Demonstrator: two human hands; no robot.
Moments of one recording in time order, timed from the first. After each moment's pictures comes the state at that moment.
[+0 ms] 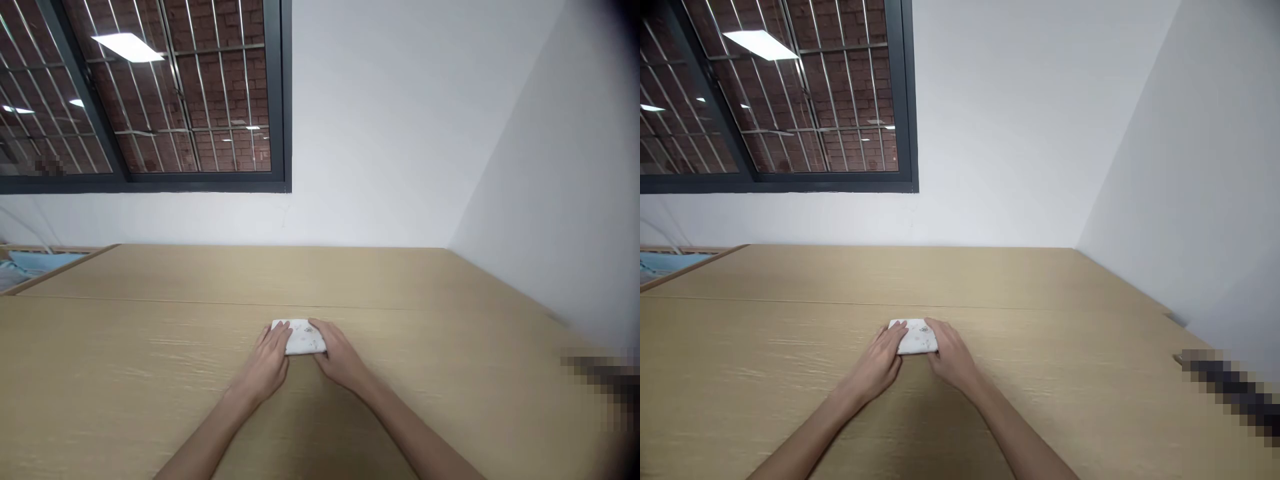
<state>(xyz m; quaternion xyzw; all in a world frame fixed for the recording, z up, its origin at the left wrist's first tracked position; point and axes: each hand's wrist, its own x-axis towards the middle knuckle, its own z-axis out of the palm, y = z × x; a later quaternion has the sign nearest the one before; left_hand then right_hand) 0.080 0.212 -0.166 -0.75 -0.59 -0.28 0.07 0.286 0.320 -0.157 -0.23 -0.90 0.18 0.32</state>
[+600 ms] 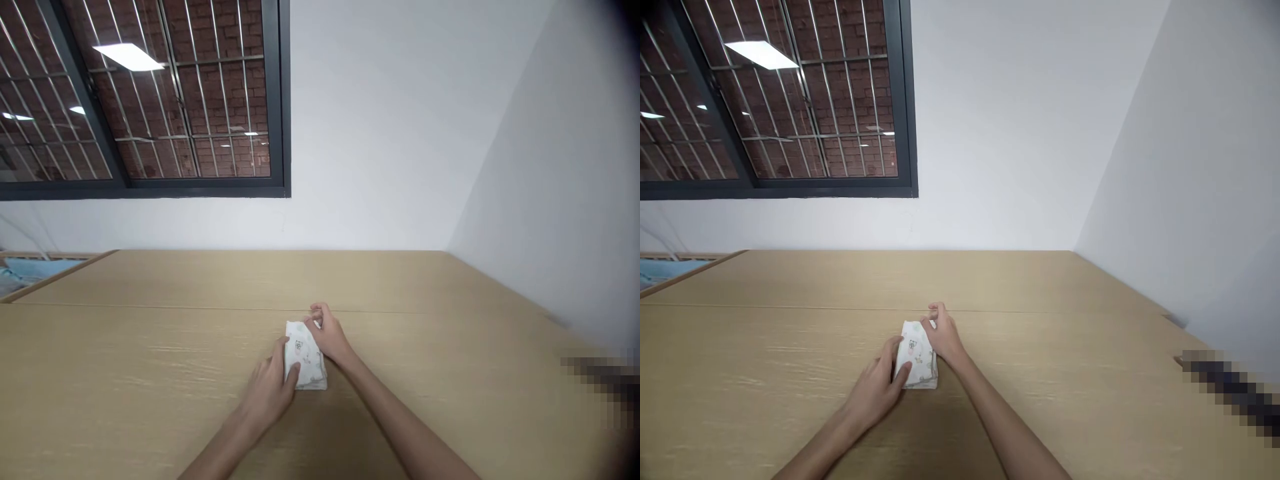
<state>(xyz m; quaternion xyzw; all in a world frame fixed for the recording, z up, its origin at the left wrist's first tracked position) 0.111 0.183 -0.138 -0.60 -0.72 -0.30 -0.15 0.237 0.352 -0.145 -0.36 -0.76 0.36 0.40</state>
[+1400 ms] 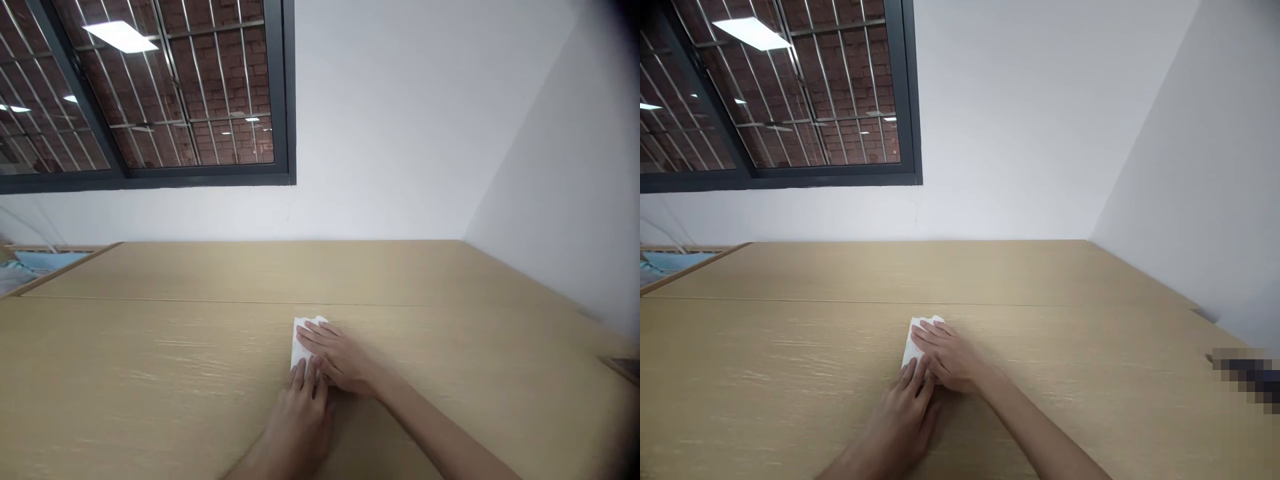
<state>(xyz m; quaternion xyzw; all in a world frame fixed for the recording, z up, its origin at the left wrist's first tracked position) 0.148 0.168 -0.170 -0.77 -0.62 -0.16 0.05 0.278 0.318 -0.127 -0.08 -0.97 0.17 0.16</state>
